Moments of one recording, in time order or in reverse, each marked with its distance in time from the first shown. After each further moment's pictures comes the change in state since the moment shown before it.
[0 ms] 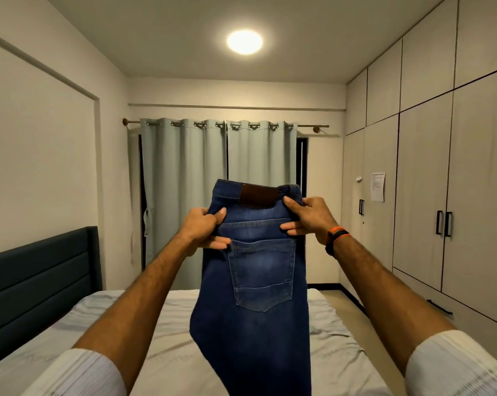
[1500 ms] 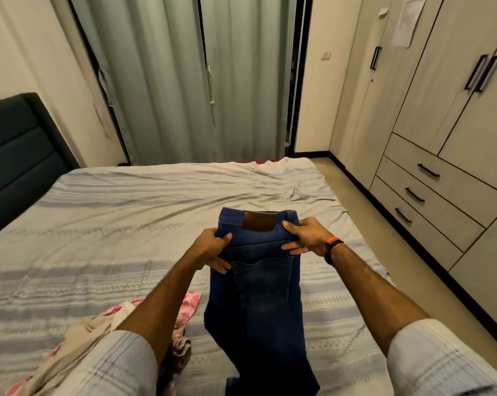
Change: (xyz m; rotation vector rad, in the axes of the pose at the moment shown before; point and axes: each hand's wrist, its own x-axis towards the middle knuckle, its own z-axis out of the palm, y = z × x) left_hand 0.021 -0.348 0.094 0.239 -0.286 -0.665; right_hand -0.030 0.373 -0.005 -0.042 -0.179 0.757
